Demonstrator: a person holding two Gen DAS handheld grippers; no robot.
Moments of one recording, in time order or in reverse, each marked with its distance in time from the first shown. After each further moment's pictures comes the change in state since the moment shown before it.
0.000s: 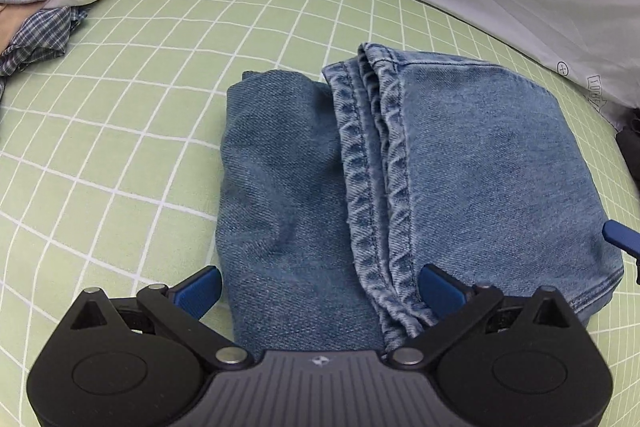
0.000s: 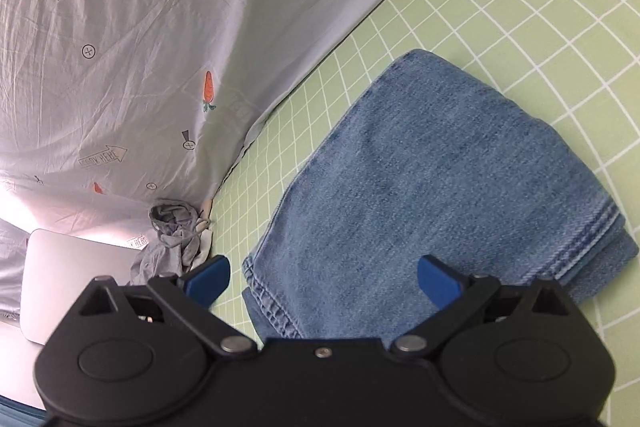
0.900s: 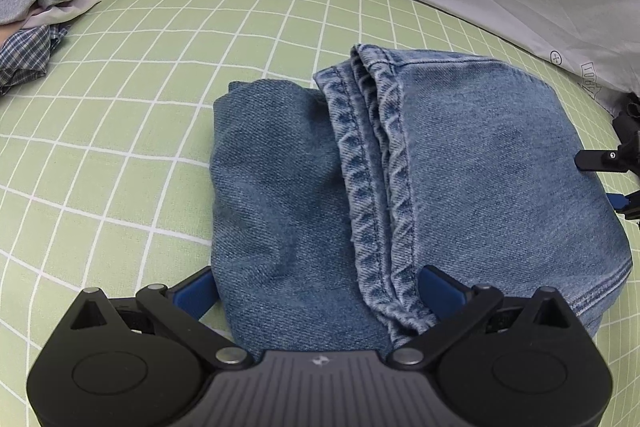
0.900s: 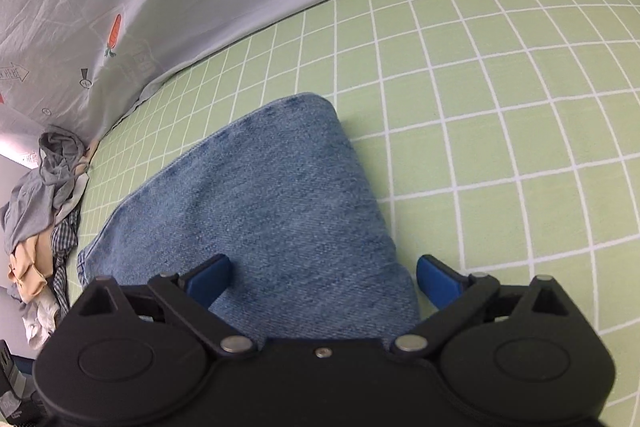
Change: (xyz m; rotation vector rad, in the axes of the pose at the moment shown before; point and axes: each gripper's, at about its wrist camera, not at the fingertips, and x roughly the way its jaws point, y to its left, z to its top) left arm 0.007 -0.008 0.005 0.070 -0.022 -0.009; right arm 0.039 -0.052 0.072 -0.343 0.134 -0.287
